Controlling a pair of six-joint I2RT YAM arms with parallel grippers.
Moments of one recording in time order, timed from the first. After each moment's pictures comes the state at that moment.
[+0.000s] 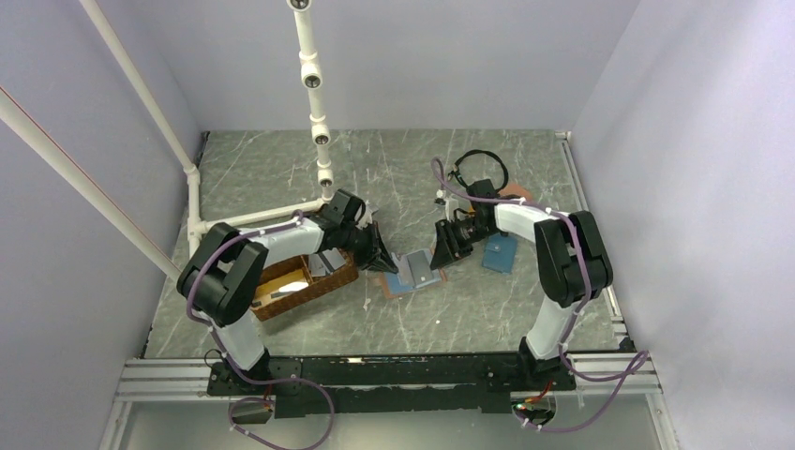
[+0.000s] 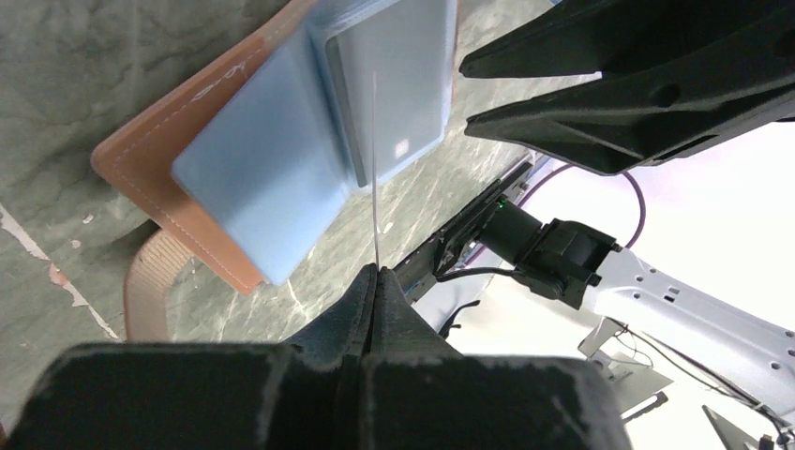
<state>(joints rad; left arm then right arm) -0.57 1.73 0.97 -0.21 0.67 -0.94 0.27 1.80 1.03 -0.55 -0.82 -0.13</state>
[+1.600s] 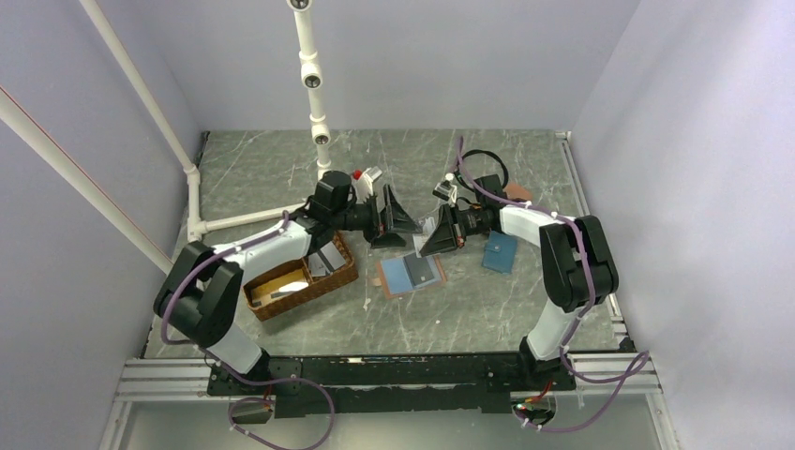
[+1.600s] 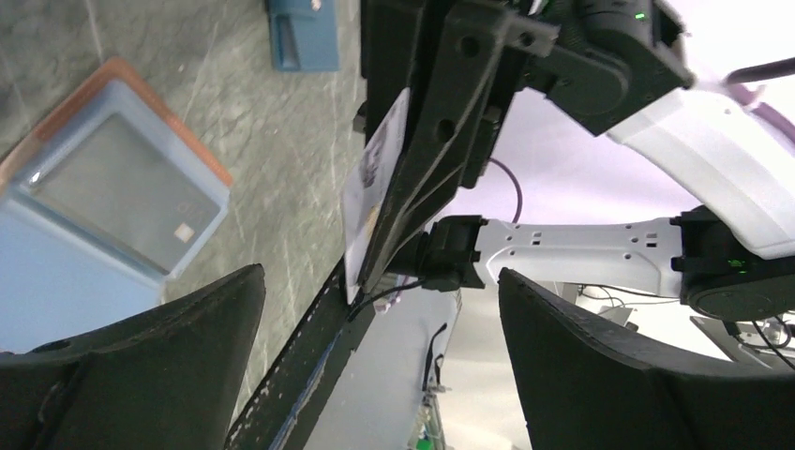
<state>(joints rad) -0.57 1.60 0.96 0.18 0.77 -1.00 0.25 1.76 0.98 -0.28 -1.50 0.18</state>
